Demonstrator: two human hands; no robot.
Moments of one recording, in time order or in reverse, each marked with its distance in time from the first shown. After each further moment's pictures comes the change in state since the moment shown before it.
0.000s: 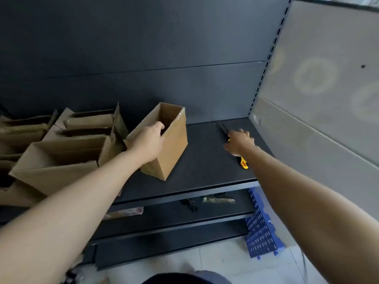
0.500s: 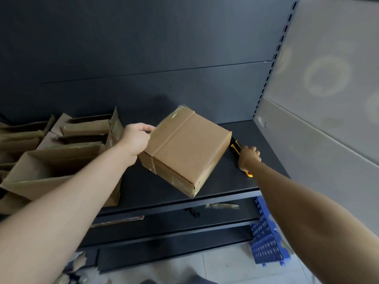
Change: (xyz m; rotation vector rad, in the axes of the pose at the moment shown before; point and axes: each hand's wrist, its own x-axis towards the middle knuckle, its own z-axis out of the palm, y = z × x) left_hand 0.027 -0.005 -0.011 -0.731 0.037 -0.460; right_hand 0.034 0.035 0.048 0.099 -0.091 0.227
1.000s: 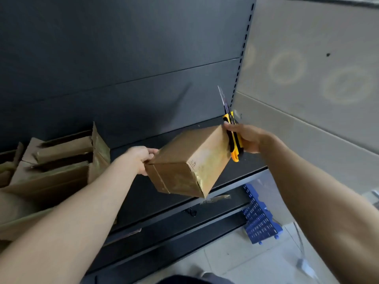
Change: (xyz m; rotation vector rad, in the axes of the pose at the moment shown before) left_hand 0.043 -0.023 0.026 -0.159 -0.375 -0.521; right_hand -0.050 0.009 -0.084 1.237 -0.469 -0.035
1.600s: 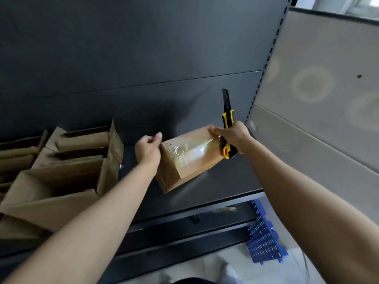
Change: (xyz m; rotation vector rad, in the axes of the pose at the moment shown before) left_hand -0.018 -0.004 0.017 -0.174 0.475 0.574; right_hand 0.022 -0.034 0.070 -0.454 0.436 -0.265
